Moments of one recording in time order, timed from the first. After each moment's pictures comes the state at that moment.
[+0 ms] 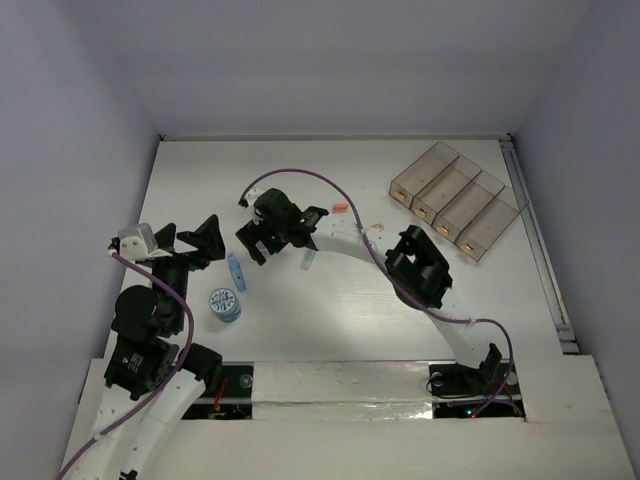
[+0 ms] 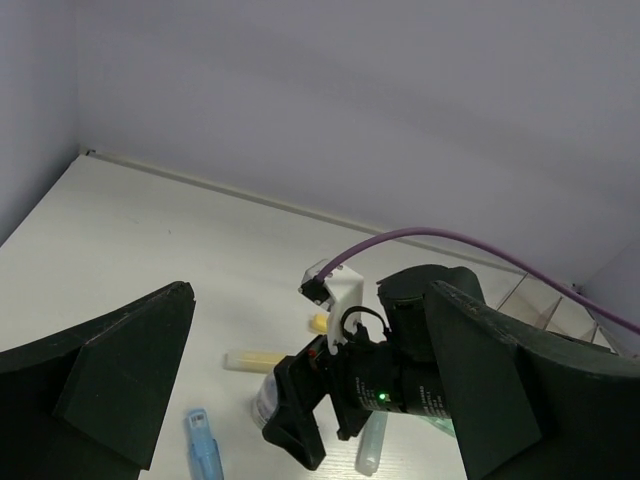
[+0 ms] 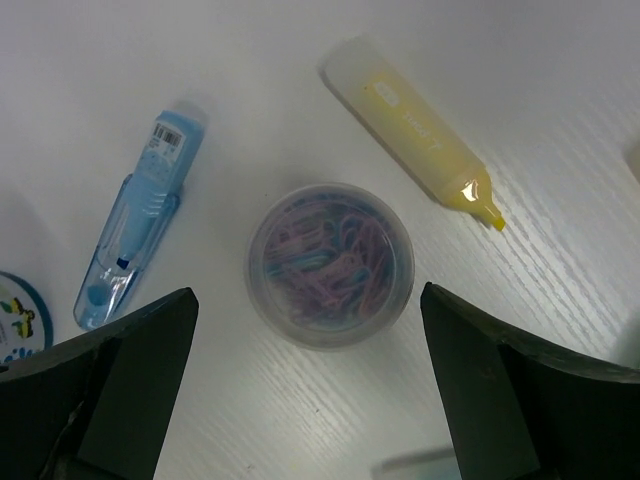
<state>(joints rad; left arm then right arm) -0.42 0.29 0.68 -0.20 -0.42 -0.29 0.96 2.30 1.93 -0.38 -0.03 0.11</state>
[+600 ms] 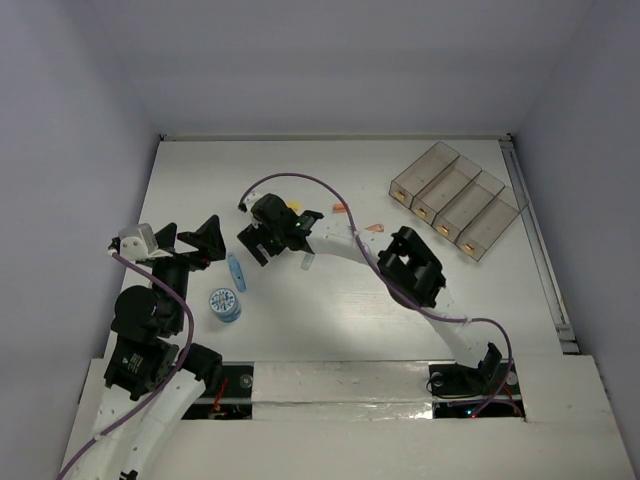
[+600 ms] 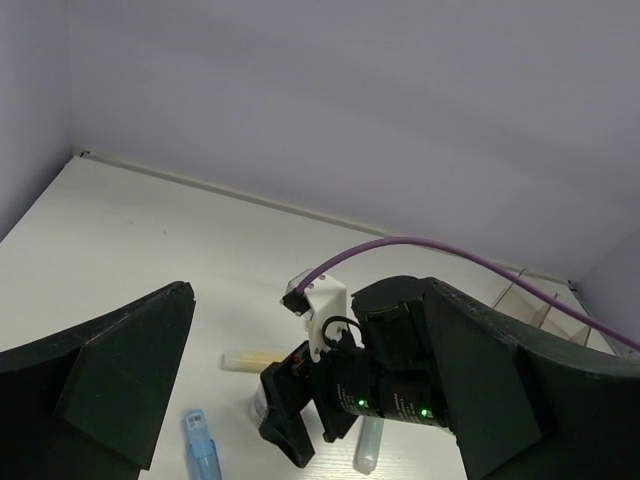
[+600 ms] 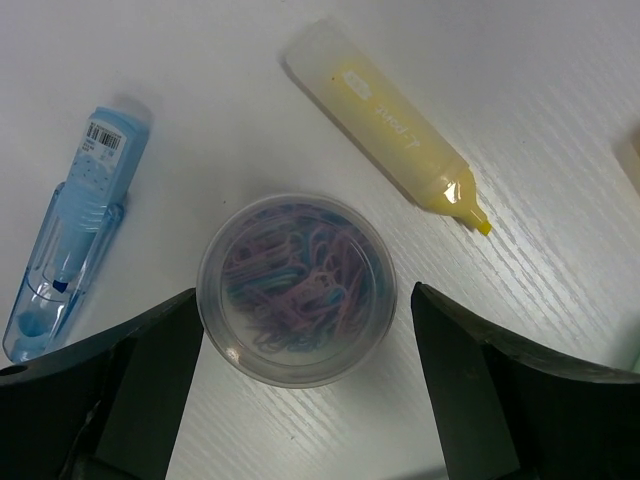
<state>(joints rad) -0.42 0.29 0.68 -0.20 -0.41 -0.29 0.97 2.37 1.97 -0.39 0.07 0.08</state>
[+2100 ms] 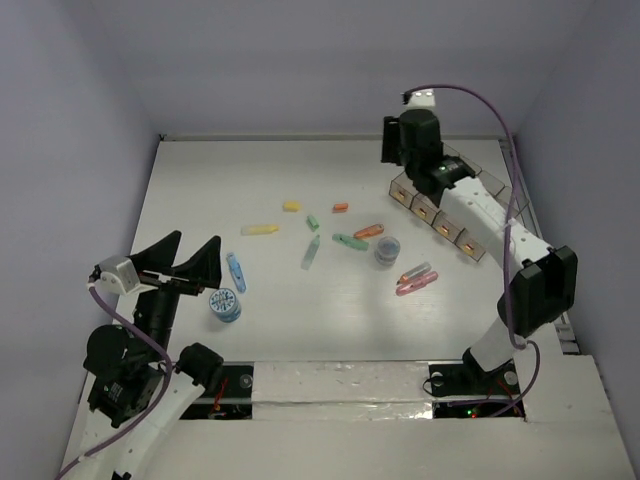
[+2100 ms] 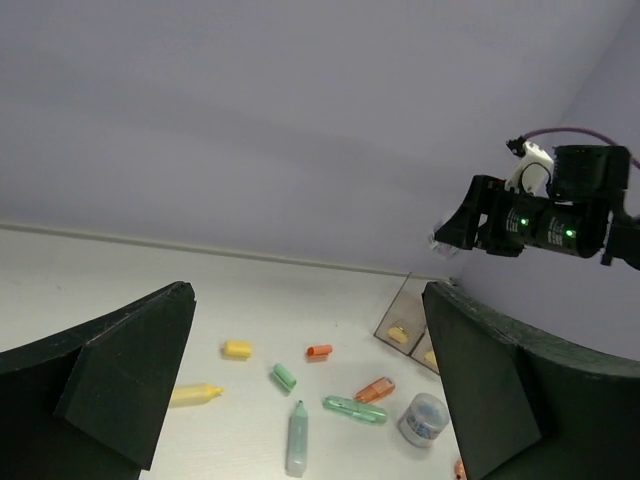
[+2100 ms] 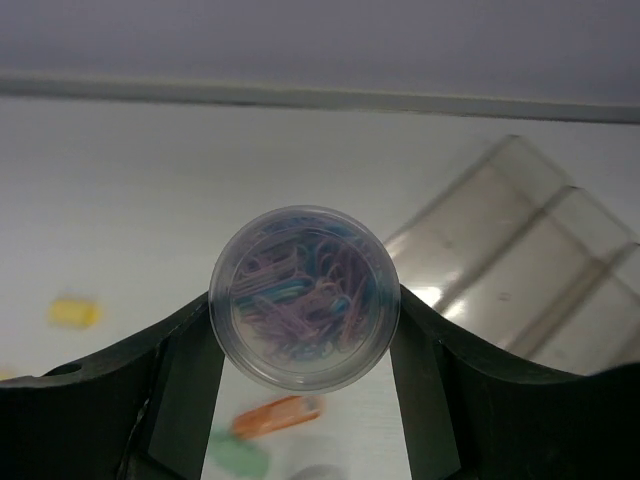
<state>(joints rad) -0.53 0.12 0.68 -0.20 -0.29 -0.29 0.55 1.64 1.57 -0.30 0.41 0.16</state>
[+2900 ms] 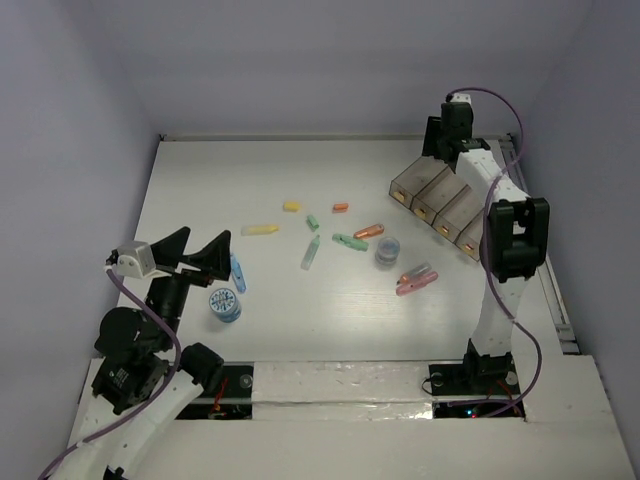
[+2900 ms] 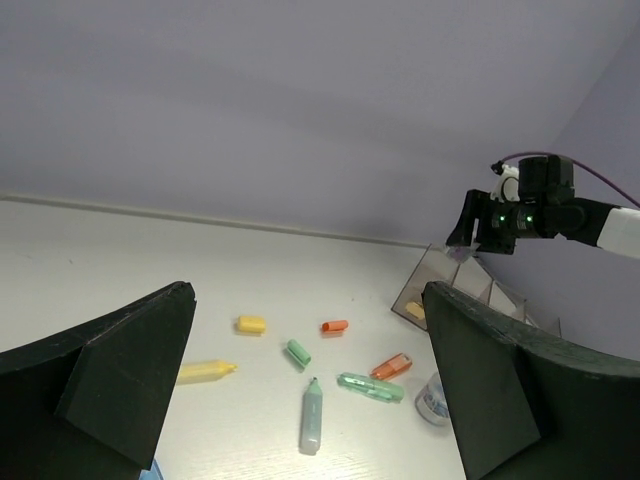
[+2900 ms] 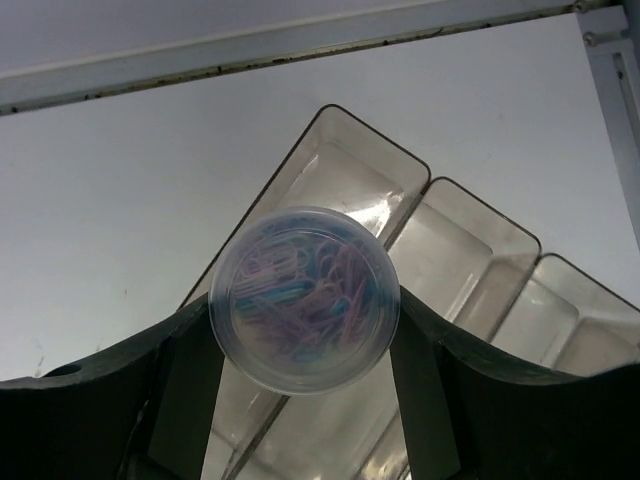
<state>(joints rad) -0.59 0.18 0.68 -0.20 -0.34 -0.27 0.10 2.03 1.76 -0.30 0.29 0.14</state>
